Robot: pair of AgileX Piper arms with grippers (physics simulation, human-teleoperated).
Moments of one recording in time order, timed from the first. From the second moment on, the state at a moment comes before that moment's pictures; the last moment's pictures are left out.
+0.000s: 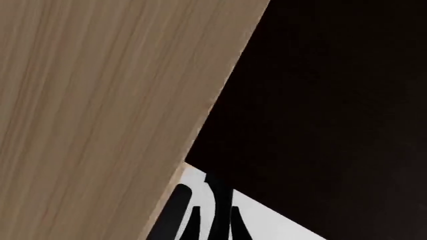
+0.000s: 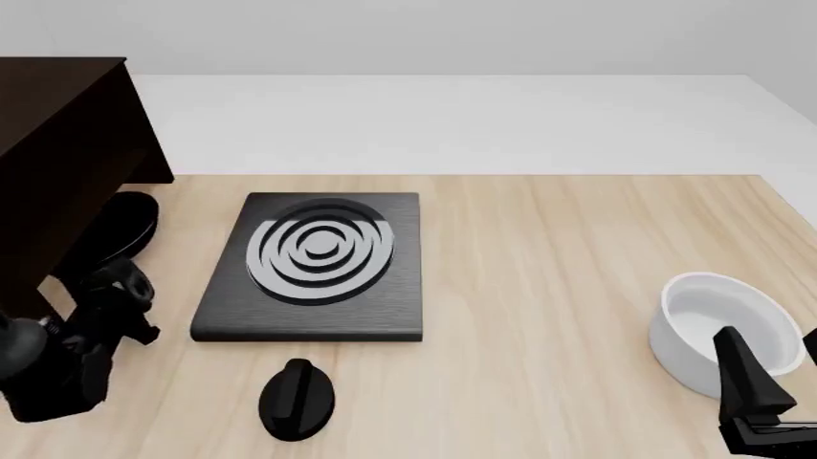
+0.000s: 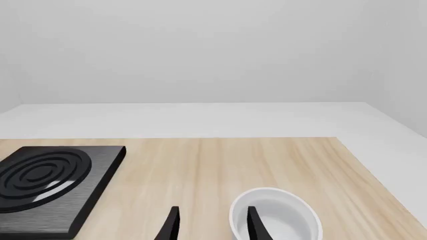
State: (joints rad) left arm 0.28 2.07 -0.52 -1.22 -2.02; right arm 0.00 0.03 0.00 -0.03 0.01
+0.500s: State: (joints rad) left arm 0.35 2.10 -0.55 -1.22 -2.19; right arm 0.00 0.03 0.00 -0.03 0.01
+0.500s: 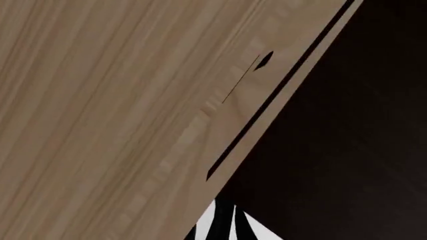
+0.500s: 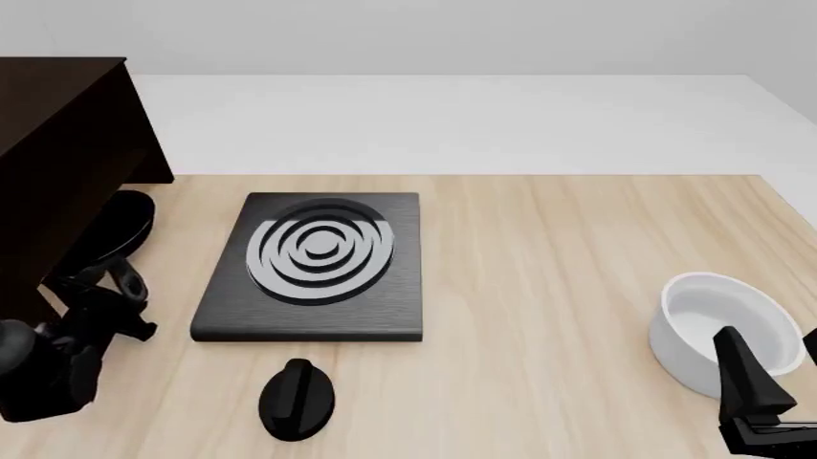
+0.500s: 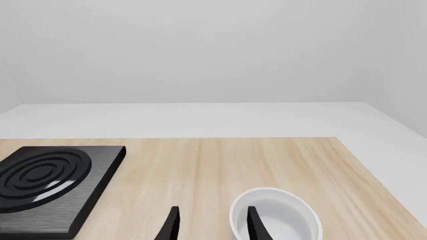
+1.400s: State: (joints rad) left arm 0.37 2.11 -0.60 -1.18 -2.15; right arm 0.00 0.03 0.00 -0.03 0.01
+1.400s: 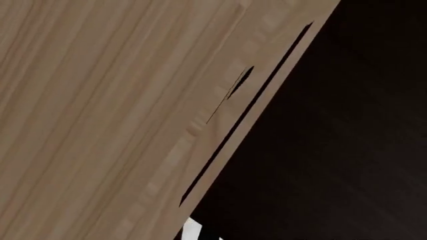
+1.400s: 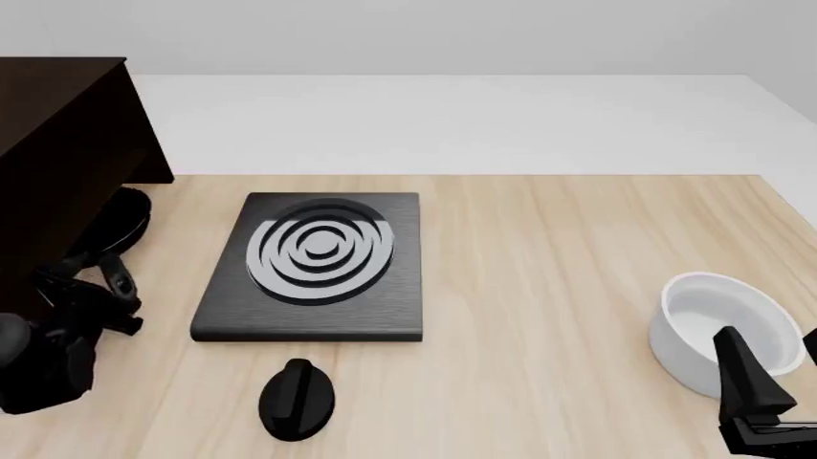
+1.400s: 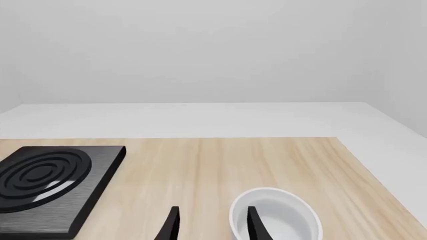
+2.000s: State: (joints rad) left arm 0.24 1.83 -0.33 -1.12 -1.46; right arm 0.00 0.03 0.00 -0.03 0.01
